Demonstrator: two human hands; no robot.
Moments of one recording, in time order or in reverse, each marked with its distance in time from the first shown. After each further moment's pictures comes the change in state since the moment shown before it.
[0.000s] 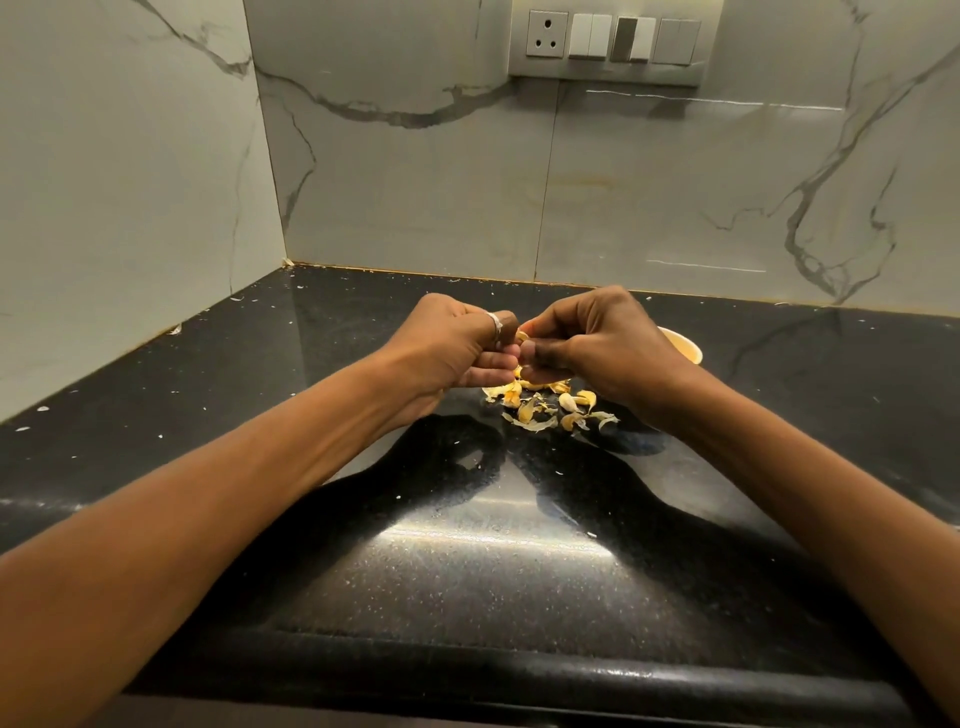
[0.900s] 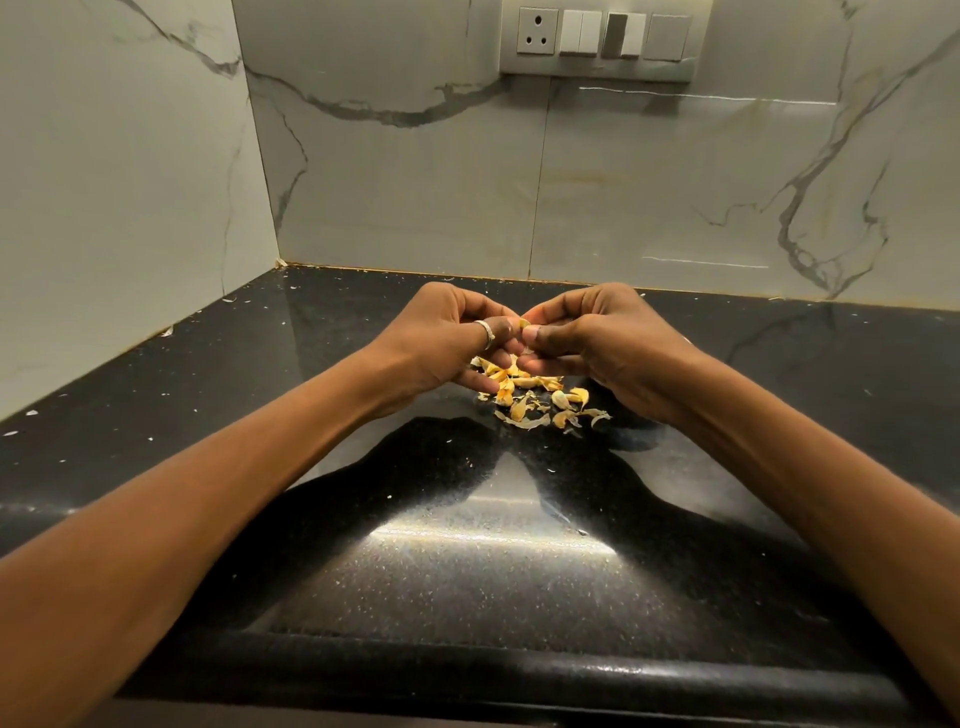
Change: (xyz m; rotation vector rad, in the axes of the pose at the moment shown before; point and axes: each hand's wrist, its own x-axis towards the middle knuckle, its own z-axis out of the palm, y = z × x) left_hand 0.003 -0.001 -0.010 0.246 -0.129 0.211; right_hand 0.004 -0.003 -0.008 0.342 -0.027 0.207
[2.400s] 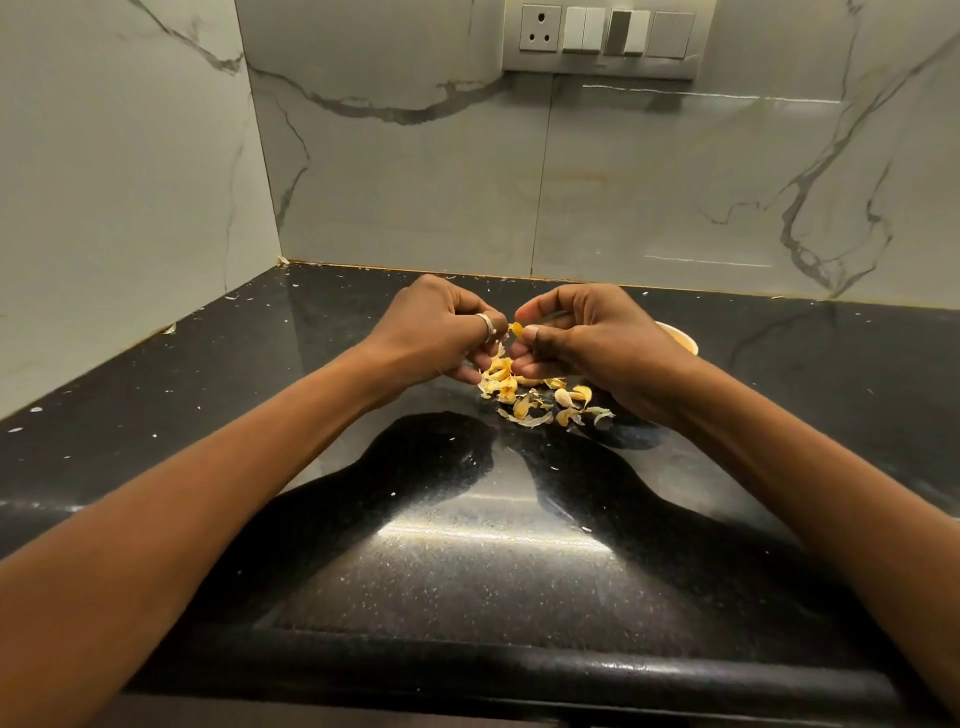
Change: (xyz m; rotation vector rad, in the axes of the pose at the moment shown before) left_hand 0.005 -0.003 -0.007 0.232 0.102 0.046; right_hand -0.003 0.002 0.006 -0.117 -0.032 -0.067
